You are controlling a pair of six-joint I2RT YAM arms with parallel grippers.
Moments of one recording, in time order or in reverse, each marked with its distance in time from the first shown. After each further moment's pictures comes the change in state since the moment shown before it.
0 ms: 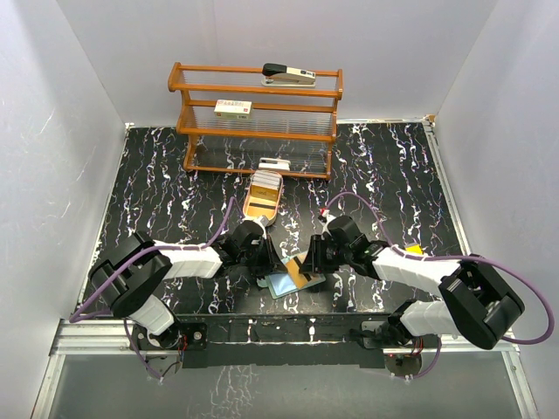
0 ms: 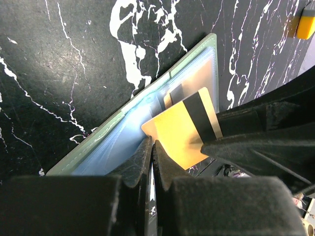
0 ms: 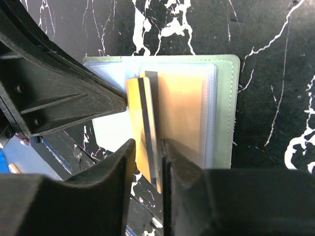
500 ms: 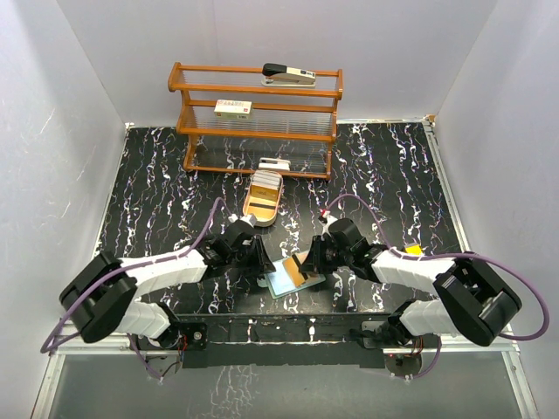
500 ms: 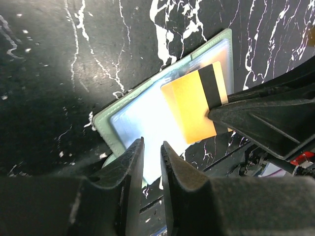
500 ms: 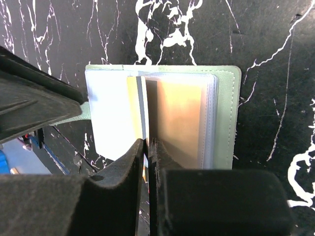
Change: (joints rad) left arm 0.000 -0.188 0.004 -0.259 -0.092 0.035; right arm 0.000 0.022 -0.054 0.126 0.006 0.010
